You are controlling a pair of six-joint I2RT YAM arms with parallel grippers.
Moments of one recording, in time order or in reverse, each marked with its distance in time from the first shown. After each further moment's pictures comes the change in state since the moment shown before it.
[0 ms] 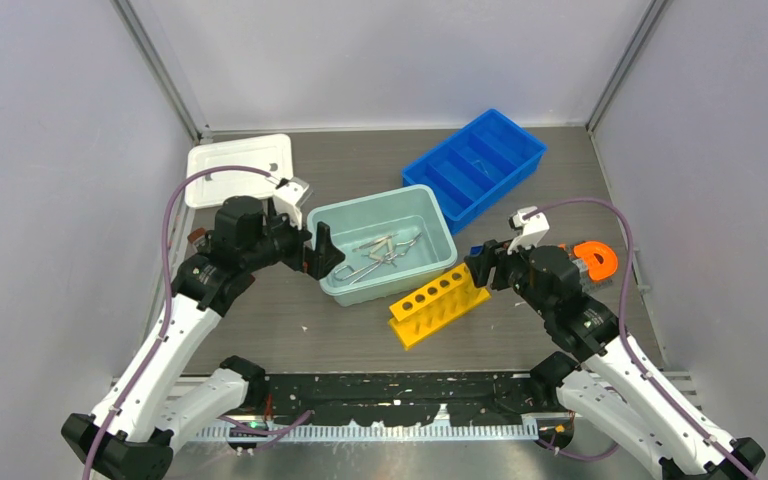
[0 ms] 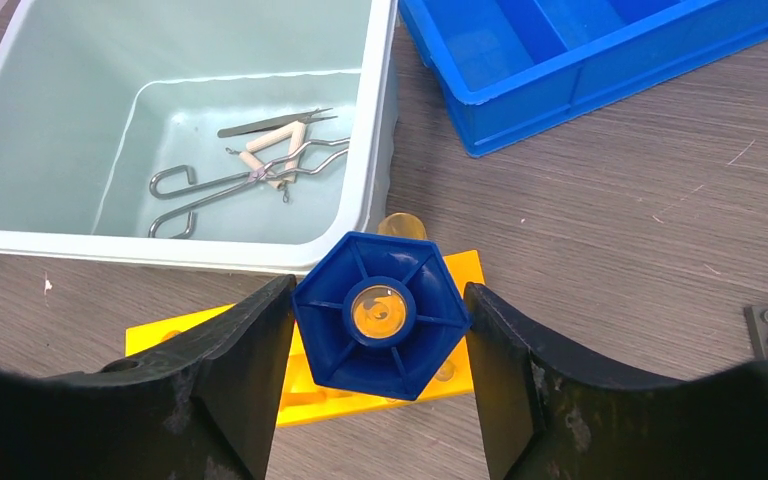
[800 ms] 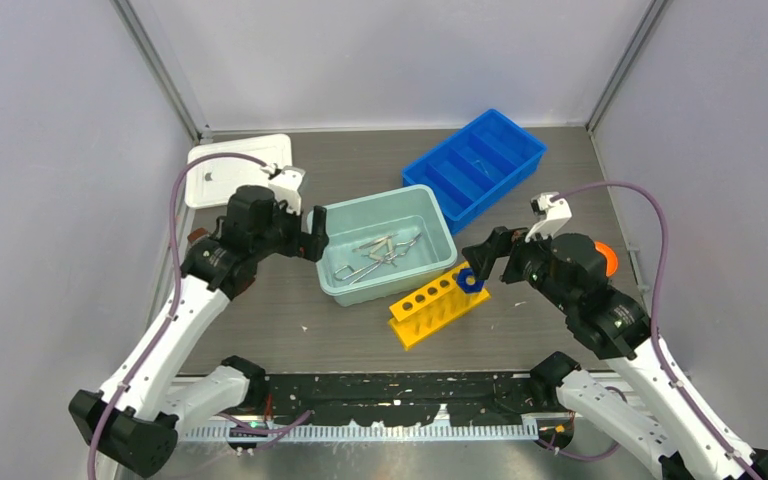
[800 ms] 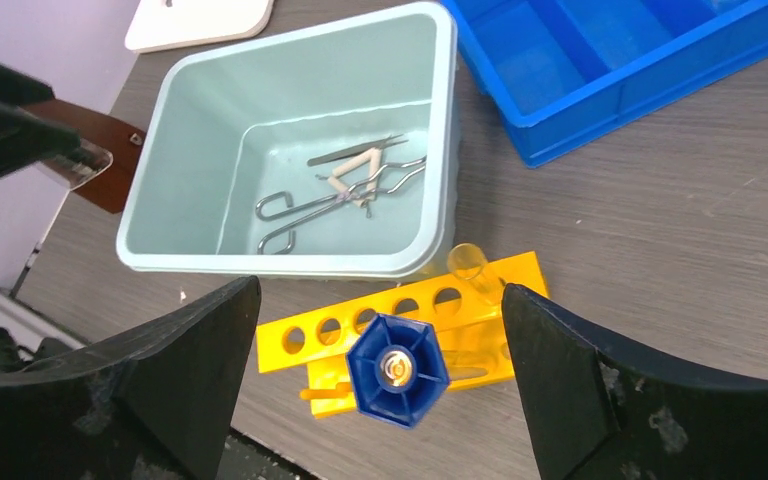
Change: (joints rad) left arm 0.000 0.075 0.032 -0.037 -0.272 -0.005; right arm 0.000 0.016 0.247 -0.209 -0.039 0.130
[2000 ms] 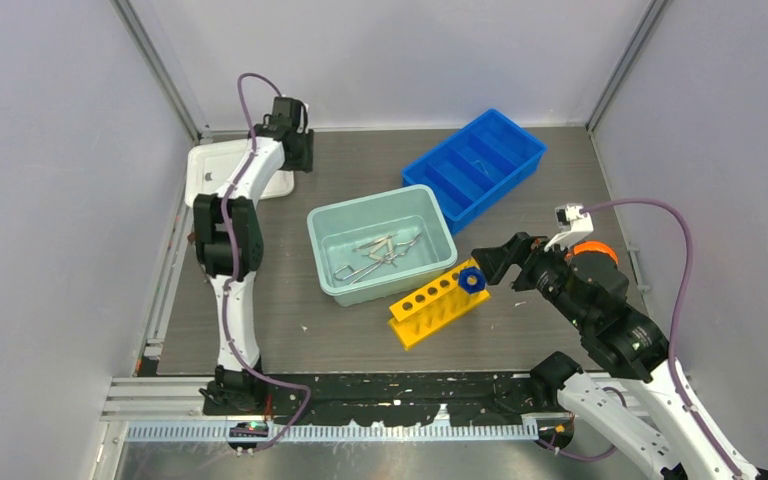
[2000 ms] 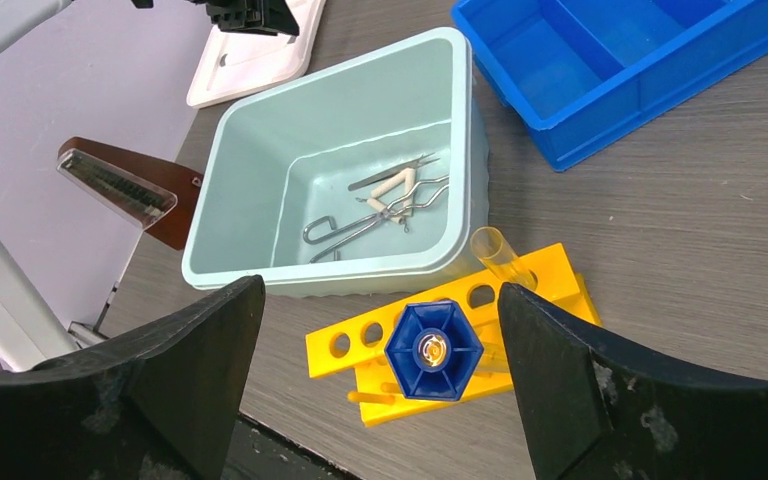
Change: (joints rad) left arm 0.265 1.232 0.959 -0.059 -0.214 0.013; right arm 0.000 -0.120 -0.024 -0.005 0.005 0.142
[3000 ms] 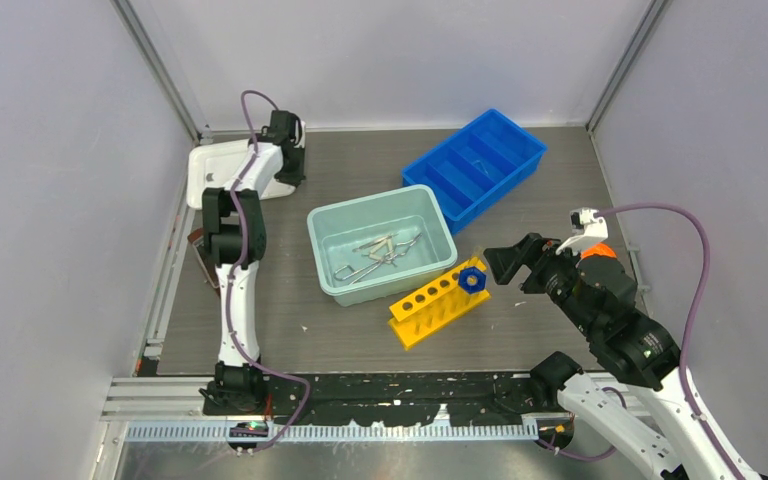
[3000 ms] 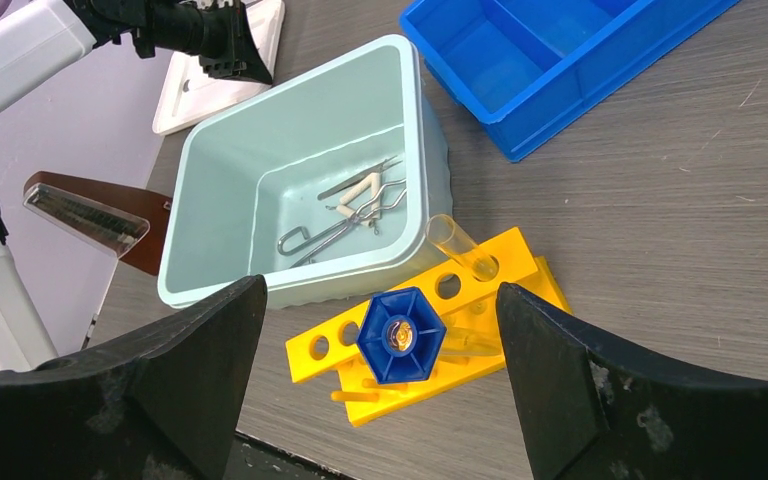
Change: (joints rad) left arm 0.051 0.195 0.087 -0.010 0.063 0.042; right arm 0.000 -0.024 0.041 -0.105 0.099 0.037
